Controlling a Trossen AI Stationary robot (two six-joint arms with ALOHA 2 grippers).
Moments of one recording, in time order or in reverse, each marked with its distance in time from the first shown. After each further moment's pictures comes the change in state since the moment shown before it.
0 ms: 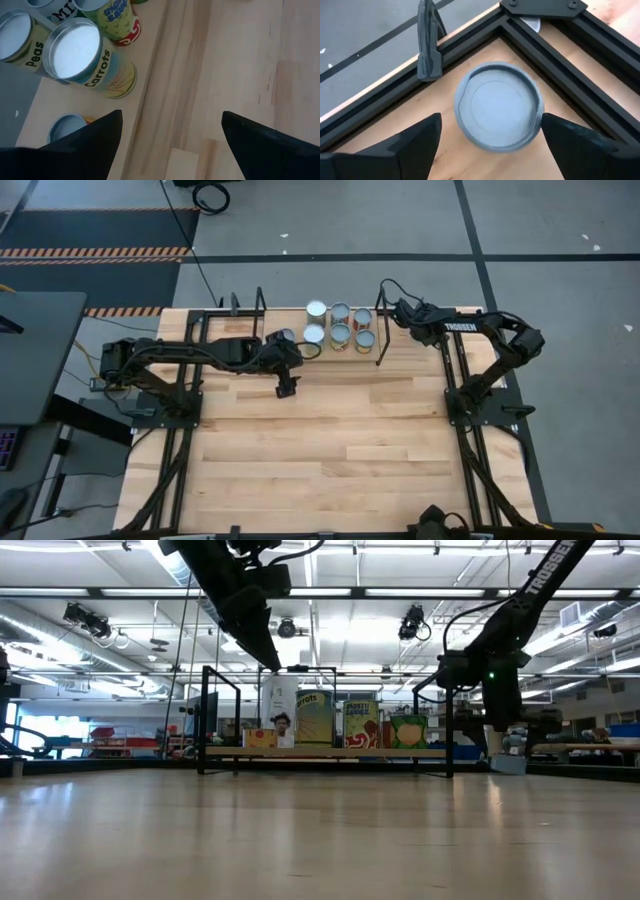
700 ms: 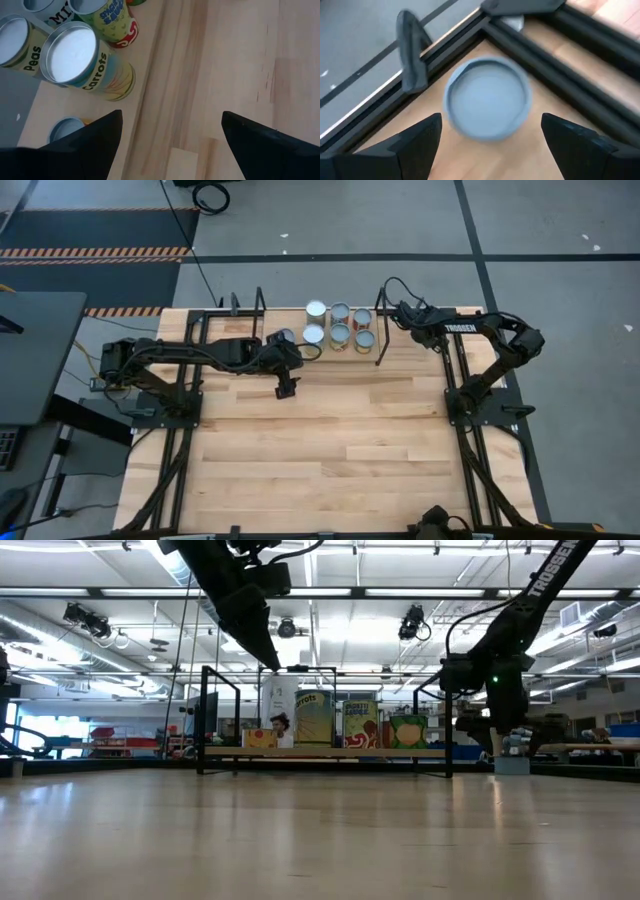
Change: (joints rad) left arm -0.006 0.000 0.000 -0.002 0.000 0.017; right arm 0.004 0.001 -0.031 0.027 0.015 0.113
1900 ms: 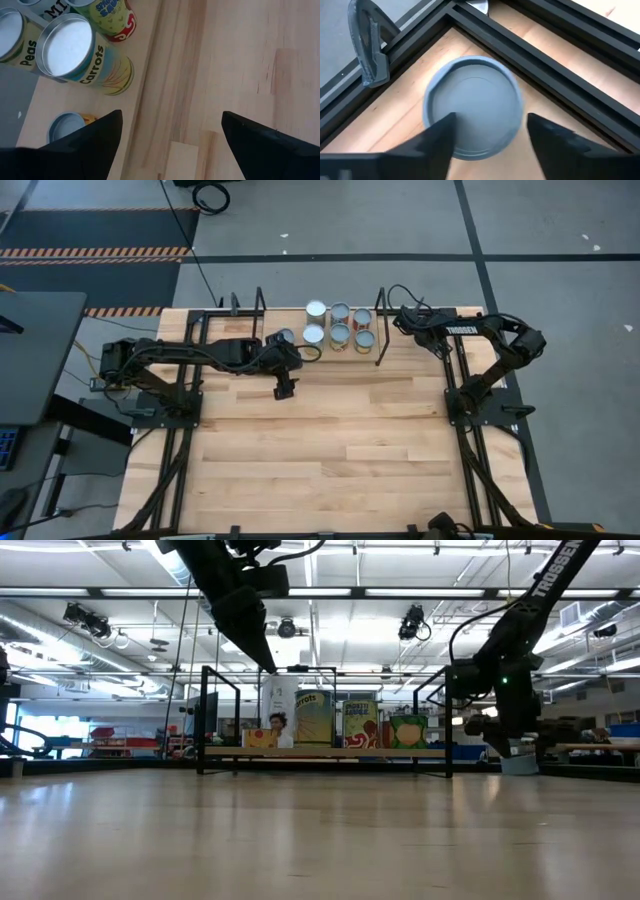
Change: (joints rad) left arm -0.004 0.000 0.000 -0.028 0.000 0.008; right arm -0.003 -0.006 -0.046 -0.081 -0.046 0.110
